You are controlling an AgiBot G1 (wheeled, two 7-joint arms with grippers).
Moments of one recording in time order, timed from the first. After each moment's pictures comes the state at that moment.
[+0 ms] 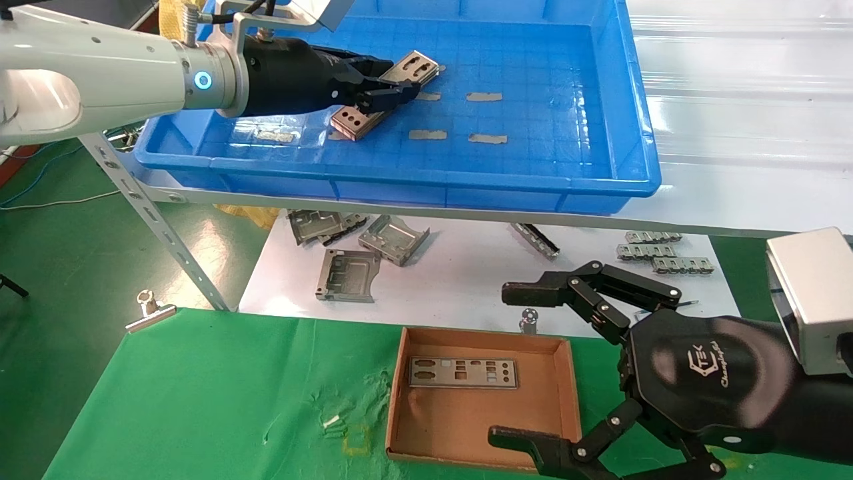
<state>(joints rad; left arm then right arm) -1.98 1.35 0.73 -0.16 1.31 0.94 -0.16 1.09 -0.58 -0.35 1.27 -0.68 -1.47 0.15</state>
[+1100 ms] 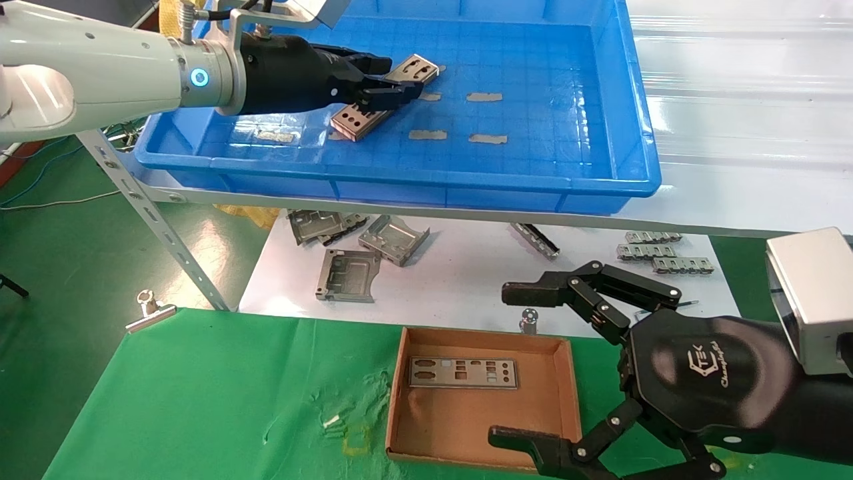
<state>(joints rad) -1.99 1.35 0.77 -0.15 1.27 0.96 -0.16 1.09 -0.58 -0.35 1.27 -0.68 -1.47 0.15</state>
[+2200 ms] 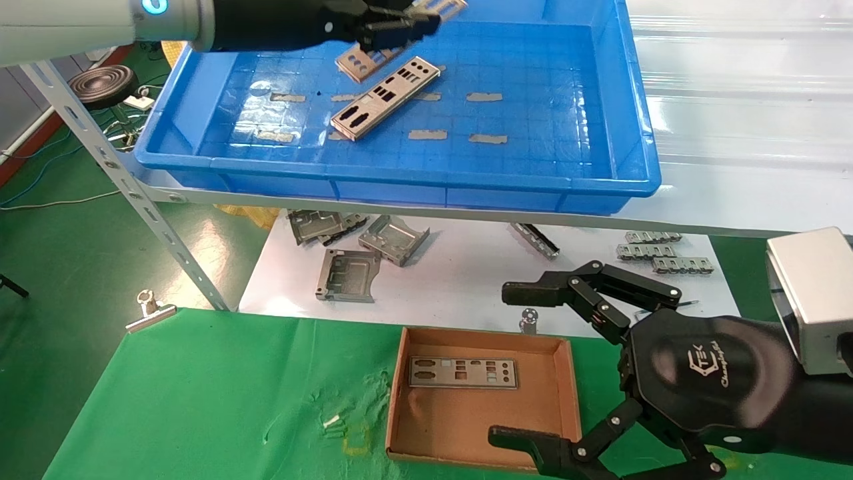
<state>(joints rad) -2.07 1.30 0.76 -0.17 1.19 1.17 -0.08 1.09 -0.58 -0.35 1.27 -0.68 -1.47 0.15</state>
